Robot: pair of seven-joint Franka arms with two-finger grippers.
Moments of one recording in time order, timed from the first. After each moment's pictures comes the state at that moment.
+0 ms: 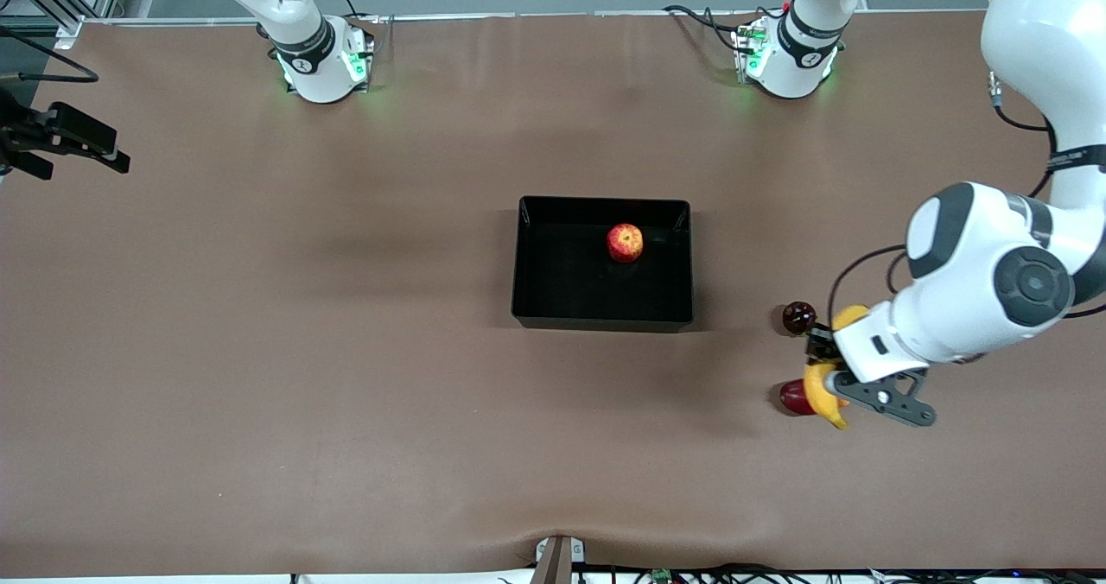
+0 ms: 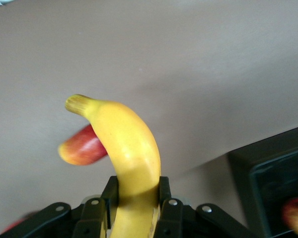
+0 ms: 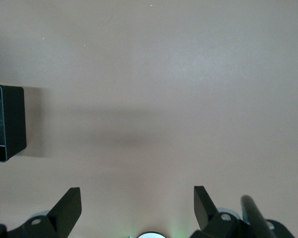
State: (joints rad) left arm 0.31 0.63 -0.69 -1.38 0.31 1.92 -0.05; right arm 0.02 0.02 -0.06 -1.43 0.07 1.39 -0.07
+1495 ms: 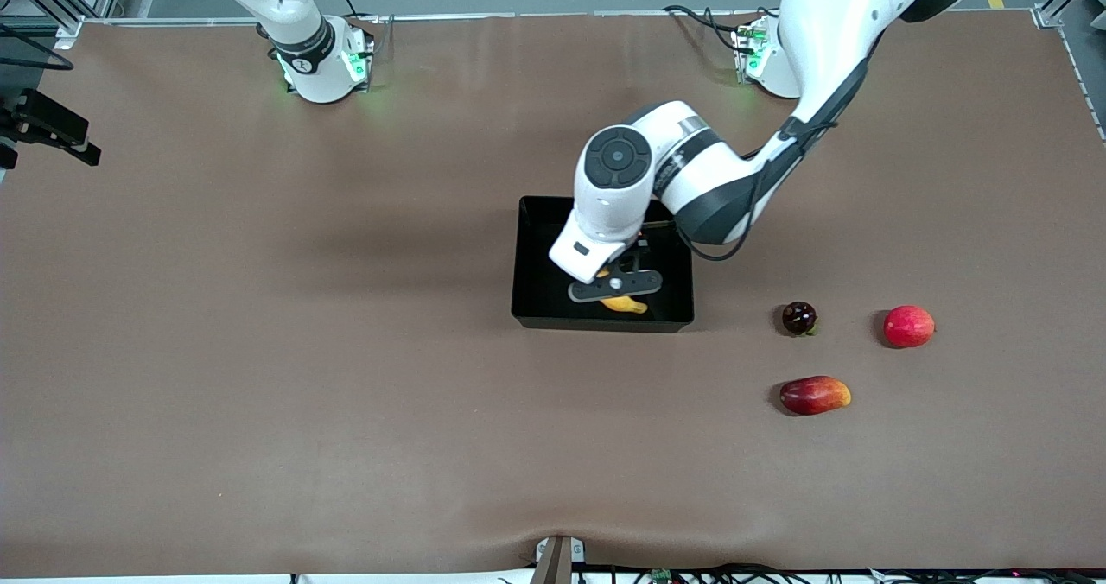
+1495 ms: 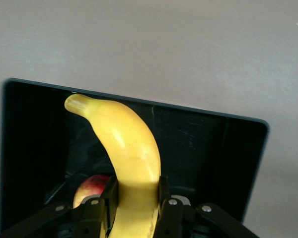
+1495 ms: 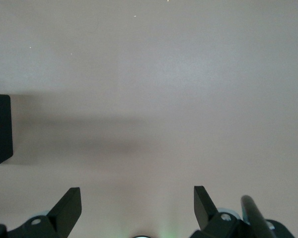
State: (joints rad) left arm -0.19 0.70 -0.72 -1.43 0.45 1.97 -1.07; right arm 0.02 0.00 -0.07 -1.41 0.02 1.39 -0.07
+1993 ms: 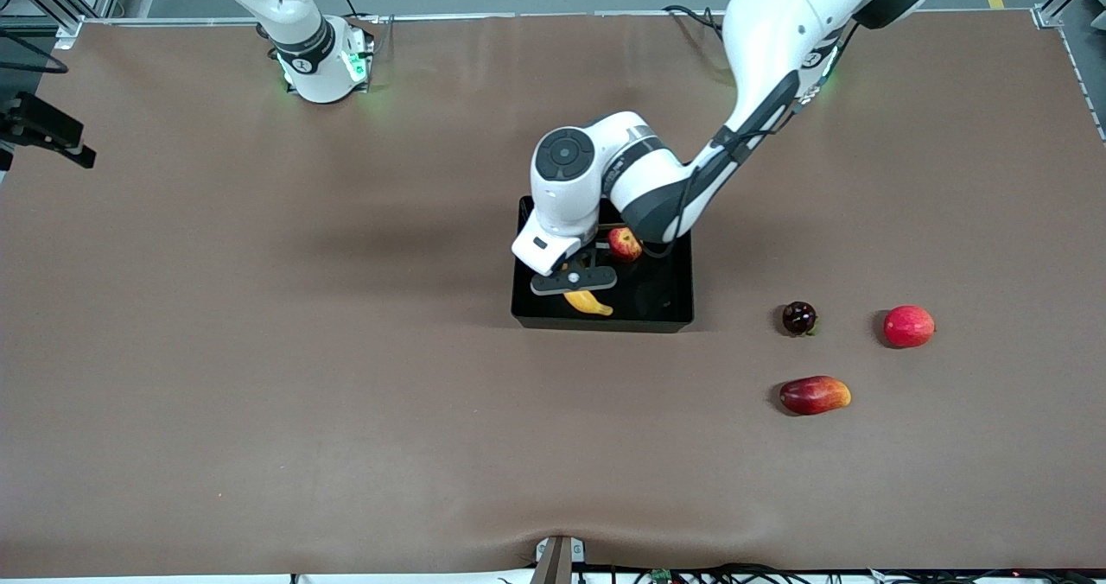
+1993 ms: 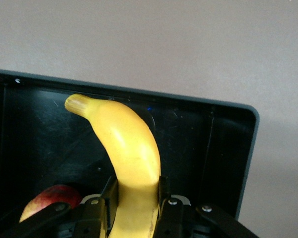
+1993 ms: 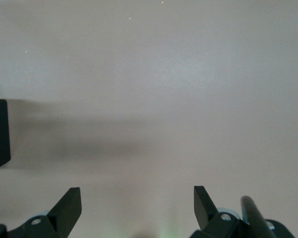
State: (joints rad) left arm -0.40 0.75 -0.54 -1.43 0.46 2.08 -1.12; right arm 0.00 0.01 -0.08 -1.41 0.02 1.40 -0.07
